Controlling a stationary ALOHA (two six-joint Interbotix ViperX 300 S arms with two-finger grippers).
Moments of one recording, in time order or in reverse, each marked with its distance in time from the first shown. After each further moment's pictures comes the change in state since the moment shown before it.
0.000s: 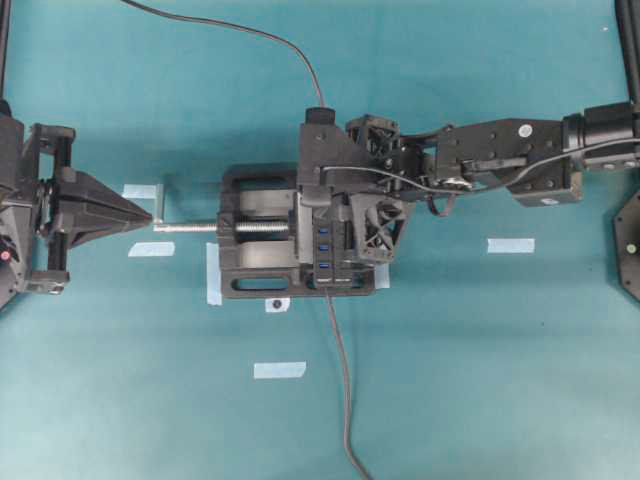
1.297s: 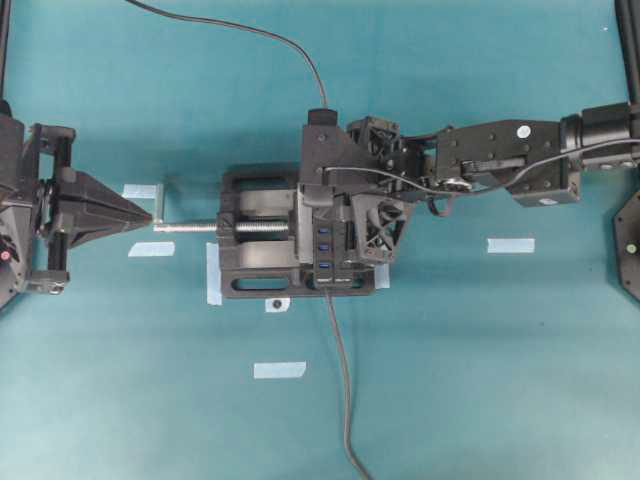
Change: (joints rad) left arm 0.000 0.000 0.002 -0.002 0.000 0.000; right arm -0.005 0.015 0.014 0.000 -0.006 0.002
